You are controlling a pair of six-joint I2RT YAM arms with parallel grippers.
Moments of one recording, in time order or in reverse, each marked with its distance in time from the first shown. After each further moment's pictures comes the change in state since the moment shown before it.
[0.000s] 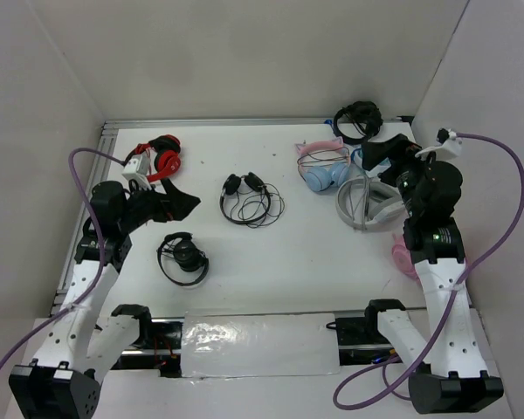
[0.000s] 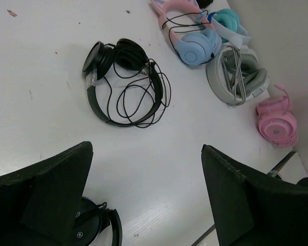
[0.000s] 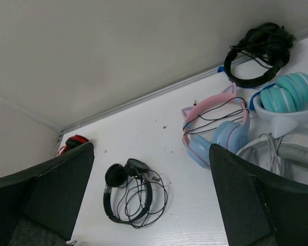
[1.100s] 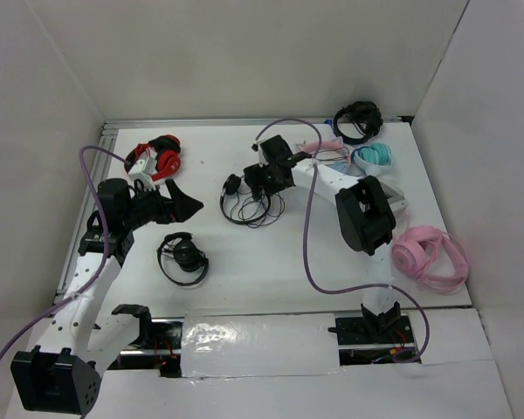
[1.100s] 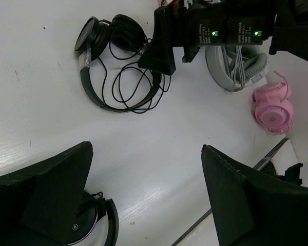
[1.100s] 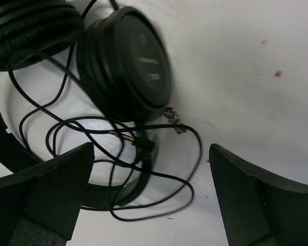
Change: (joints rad) left arm 0.005 0.071 -0.001 -0.031 0.061 0.001; right arm 0.549 1.279 0.599 -0.233 -0.002 -0.458
